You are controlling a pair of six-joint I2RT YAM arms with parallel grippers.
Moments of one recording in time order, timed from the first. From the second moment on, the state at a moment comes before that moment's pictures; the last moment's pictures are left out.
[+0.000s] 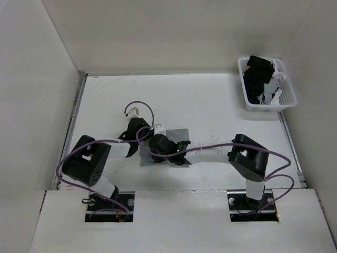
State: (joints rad) left arm -0.44 1.57 0.52 0.50 -0.11 -0.83; right arm 1.16 1.88 1.19 -0.11 0.26 0.65
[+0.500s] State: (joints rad) left arm -0.41 1.56 0.52 0.50 -0.05 -0.87; right arm 1.16 1.86 1.18 -0.11 0.22 0.65
